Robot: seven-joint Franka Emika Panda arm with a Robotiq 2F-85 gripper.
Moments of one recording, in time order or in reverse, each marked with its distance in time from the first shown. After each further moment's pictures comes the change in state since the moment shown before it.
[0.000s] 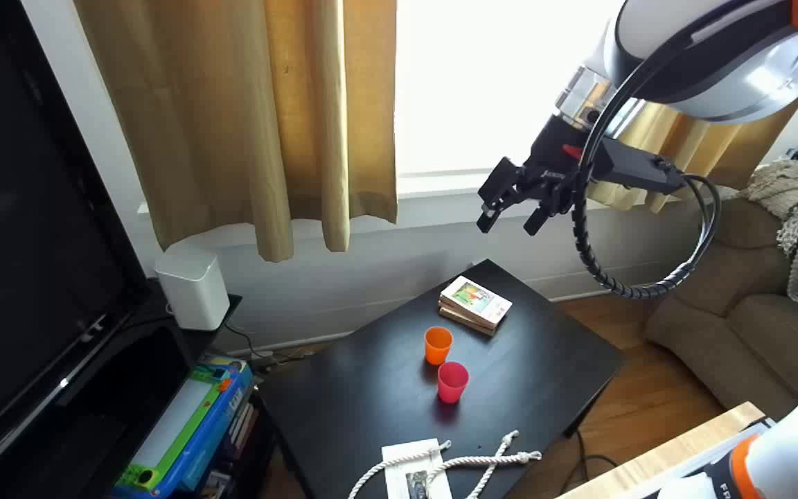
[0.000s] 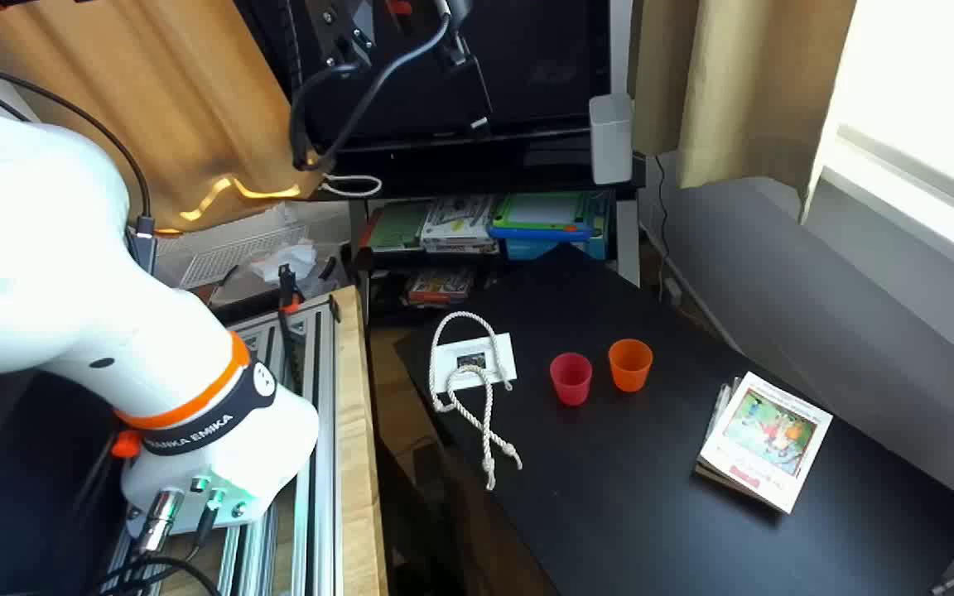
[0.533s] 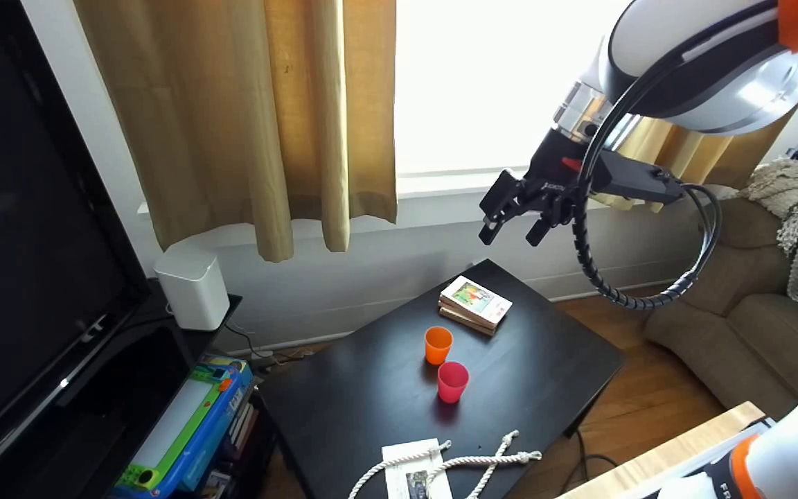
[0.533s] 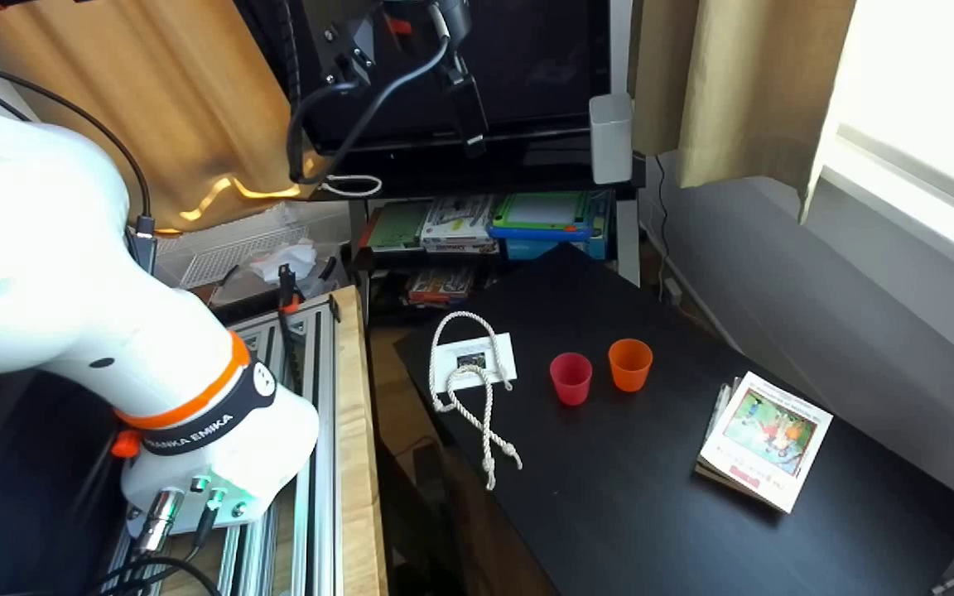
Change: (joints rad) arm 0.000 0.013 0.000 -0.018 0.000 0.000 0.000
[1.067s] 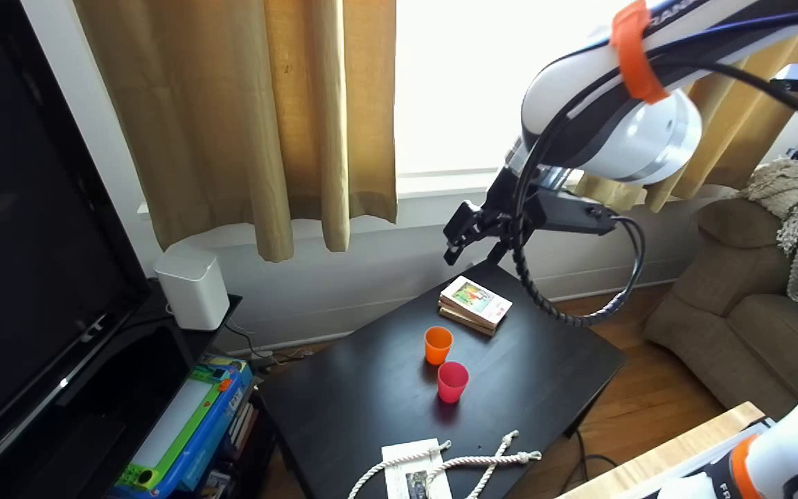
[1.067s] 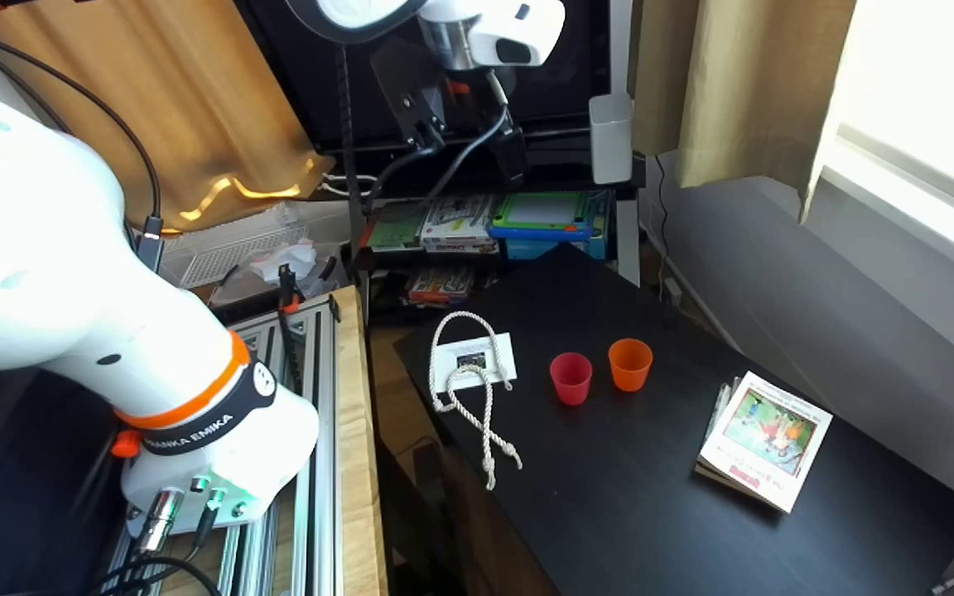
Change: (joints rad) arm 0.070 0.314 -0.005 0.047 0.145 0.275 -0.137
